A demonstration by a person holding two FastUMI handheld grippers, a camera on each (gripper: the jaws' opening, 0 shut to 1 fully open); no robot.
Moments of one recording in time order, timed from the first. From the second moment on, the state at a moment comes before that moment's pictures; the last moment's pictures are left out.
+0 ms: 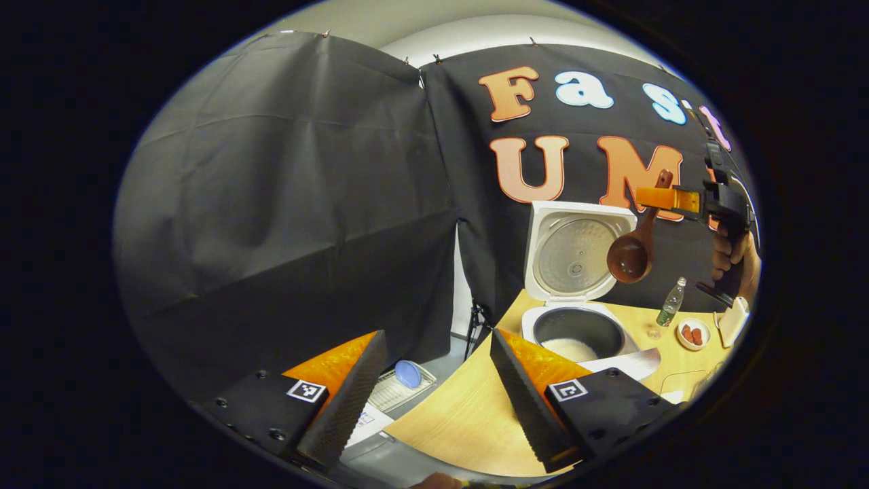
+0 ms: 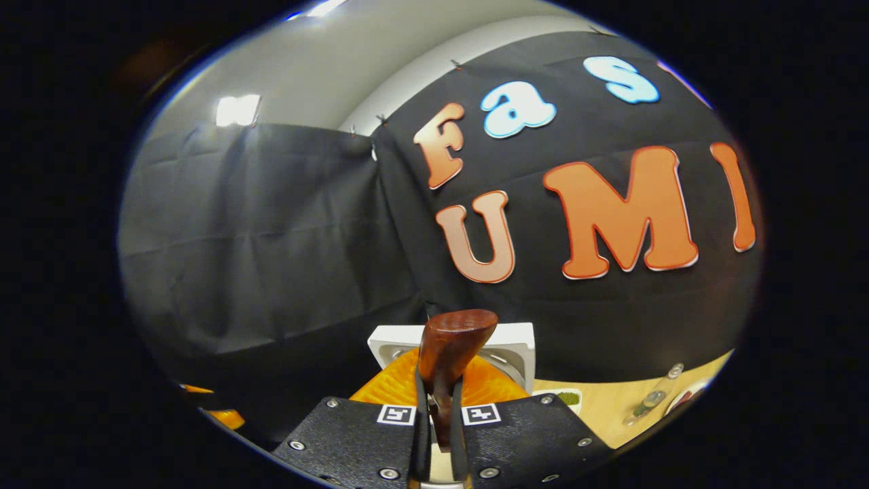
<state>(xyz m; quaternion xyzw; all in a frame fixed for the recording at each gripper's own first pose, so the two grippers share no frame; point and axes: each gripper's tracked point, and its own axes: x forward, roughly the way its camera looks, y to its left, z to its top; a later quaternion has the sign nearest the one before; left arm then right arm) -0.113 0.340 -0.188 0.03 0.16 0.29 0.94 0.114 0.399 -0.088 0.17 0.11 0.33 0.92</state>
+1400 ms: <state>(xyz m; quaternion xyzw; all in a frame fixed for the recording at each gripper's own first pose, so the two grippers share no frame) -0.028 0.087 -0.195 0.03 0.19 0.17 0.97 -0.017 -0.080 -0.285 0.23 0.23 -0.03 0.95</state>
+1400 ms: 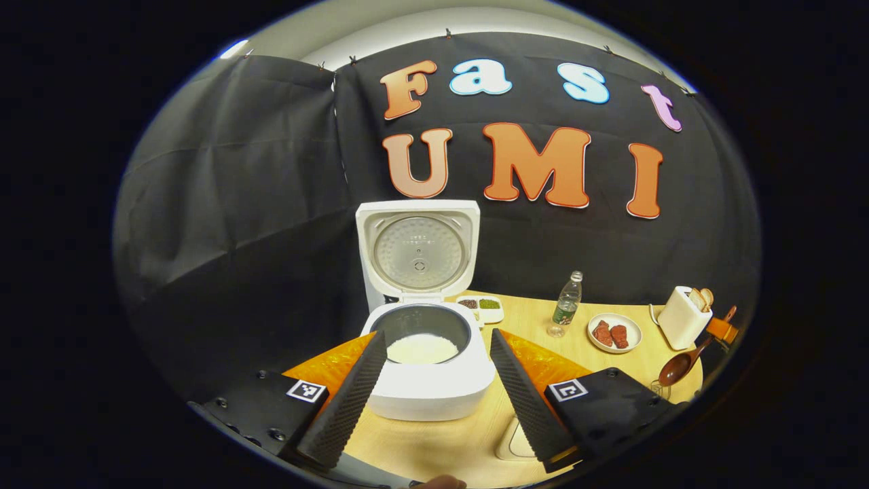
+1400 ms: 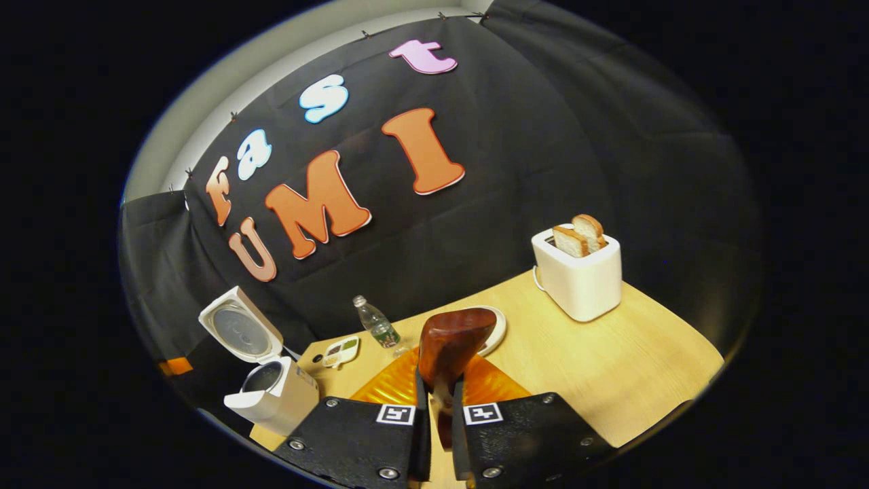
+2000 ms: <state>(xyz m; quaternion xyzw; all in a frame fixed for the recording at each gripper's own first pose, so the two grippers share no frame) -0.042 0.089 -0.204 0.01 0.22 0.19 0.96 -0.042 -0.066 -0.363 0.24 0.29 -0.05 0.92</state>
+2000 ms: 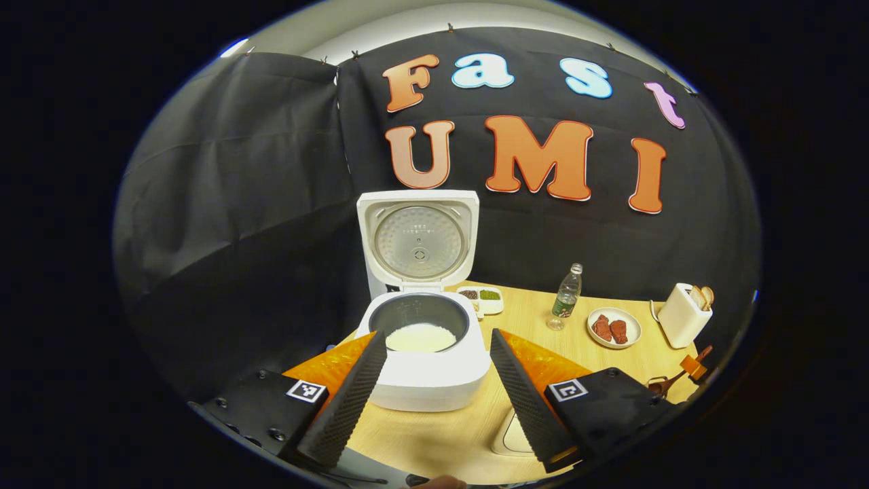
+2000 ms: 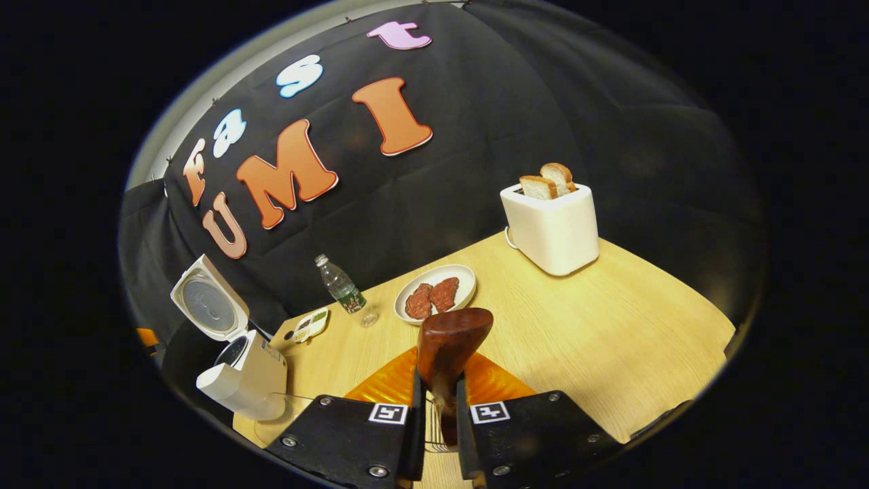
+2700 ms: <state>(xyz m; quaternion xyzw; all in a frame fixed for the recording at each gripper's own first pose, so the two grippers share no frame) 0.047 0.144 -0.116 -0.01 0.16 0.19 0.97 -0.053 -0.123 -0.316 0.13 0.34 -0.13 0.92</state>
